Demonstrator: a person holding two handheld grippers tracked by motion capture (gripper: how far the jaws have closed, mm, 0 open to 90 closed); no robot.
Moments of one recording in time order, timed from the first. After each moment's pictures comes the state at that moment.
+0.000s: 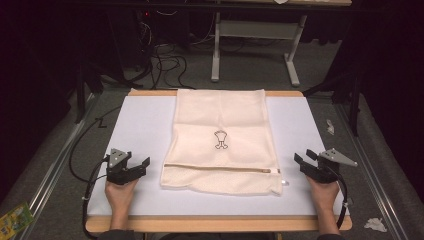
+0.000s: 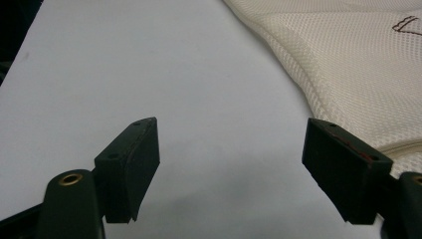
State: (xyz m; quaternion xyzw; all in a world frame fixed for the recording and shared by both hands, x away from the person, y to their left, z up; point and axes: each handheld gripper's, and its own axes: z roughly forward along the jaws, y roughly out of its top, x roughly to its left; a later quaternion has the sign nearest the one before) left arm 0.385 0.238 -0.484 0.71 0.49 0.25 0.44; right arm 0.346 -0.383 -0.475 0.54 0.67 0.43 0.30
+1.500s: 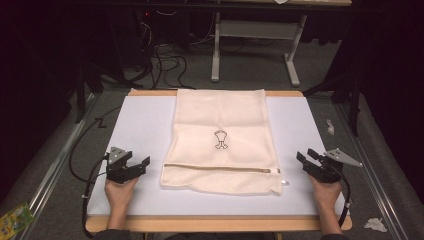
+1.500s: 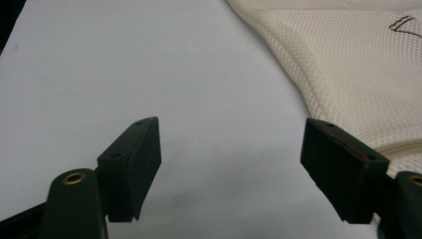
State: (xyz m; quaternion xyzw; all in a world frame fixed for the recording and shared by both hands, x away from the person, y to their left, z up) left arm 0.389 0.239 -0.479 0.72 0.50 0.23 0.44; right arm 0.343 -0.388 -0.471 0.54 0.65 0.45 0.29
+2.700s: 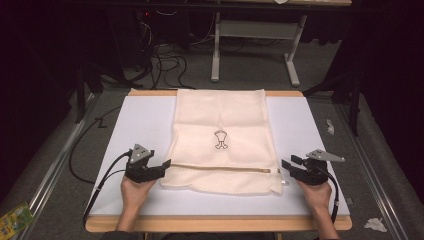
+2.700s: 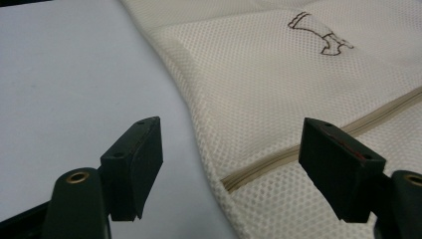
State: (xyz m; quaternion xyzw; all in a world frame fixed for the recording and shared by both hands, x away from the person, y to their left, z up) left arm 0.381 0.175 -0.454 0.77 0.42 0.19 0.44; right arm 0.343 -0.348 -0.464 0.52 0.72 0.42 0.20
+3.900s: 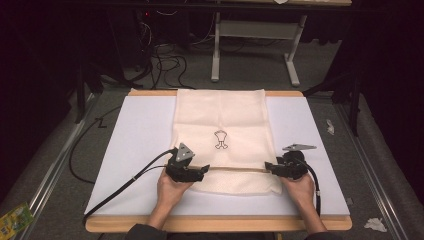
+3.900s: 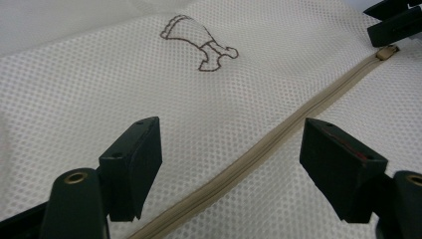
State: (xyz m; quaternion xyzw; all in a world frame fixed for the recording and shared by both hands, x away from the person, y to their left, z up) left arm 0.383 0.065 -0.454 0.83 0.34 0.14 0.43; right arm 0.375 -0.301 -0.470 0.54 0.76 0.34 0.14
